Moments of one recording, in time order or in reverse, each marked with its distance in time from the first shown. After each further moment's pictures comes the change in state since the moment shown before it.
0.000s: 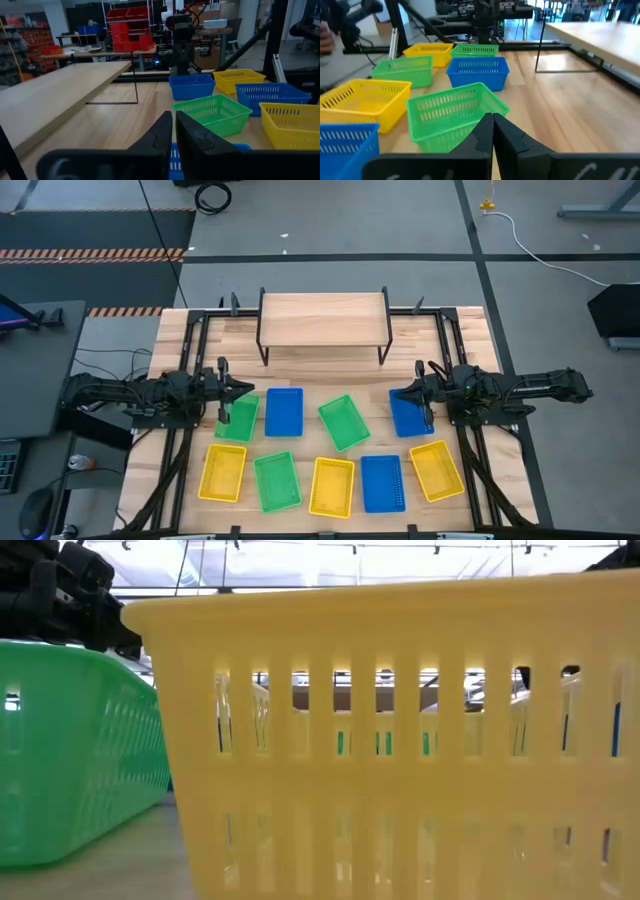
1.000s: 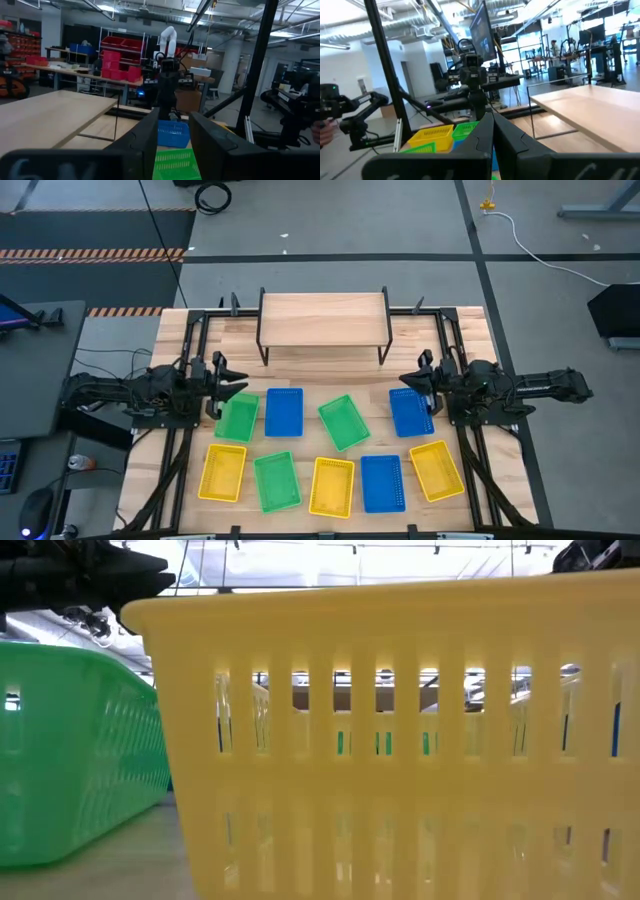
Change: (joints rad) left arm 0.000 0.001 0.083 0.119 0.037 -0.166; right arm -0.001 0.000 0.000 0.376 0.089 0.182
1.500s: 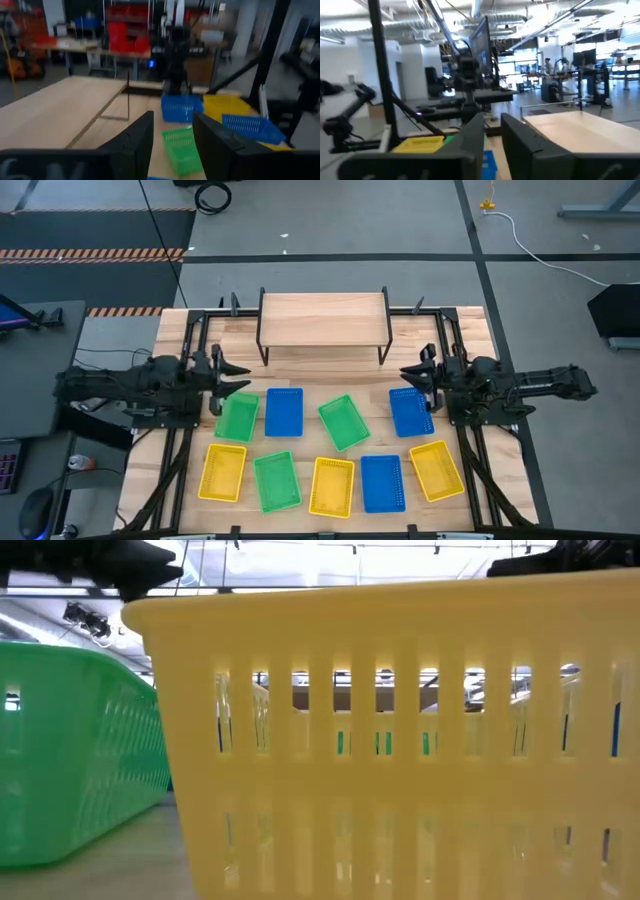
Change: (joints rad) left arm 0.000 0.193 0.312 -0.389 -0.023 0.067; right arm 0.000 0.090 0.061 0.074 0.019 -0.126
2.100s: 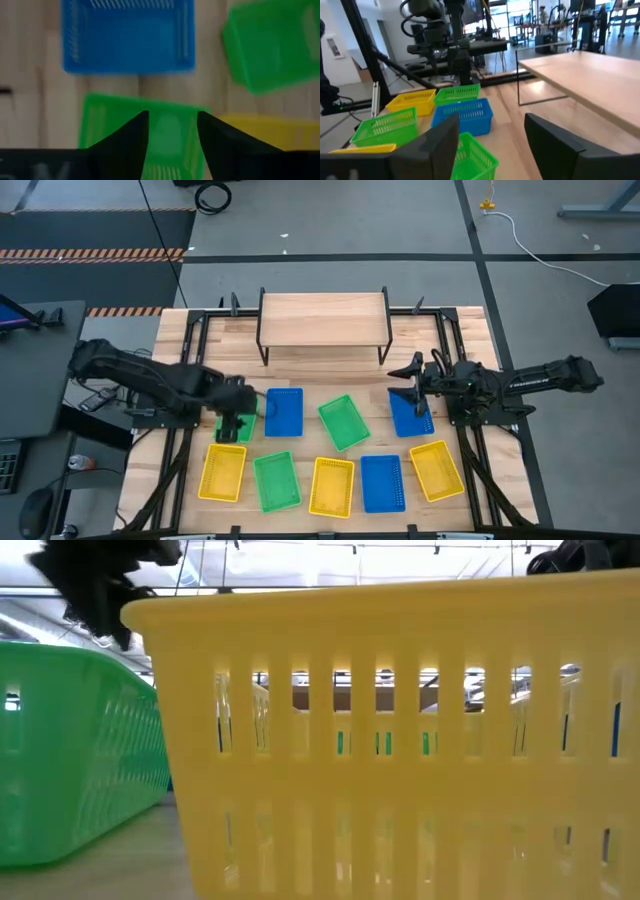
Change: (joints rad) left arm -0.205 0.772 0.565 -0.981 0.146 -0.166; right arm 0.025 0.190 0.000 -0.073 0.045 0.085
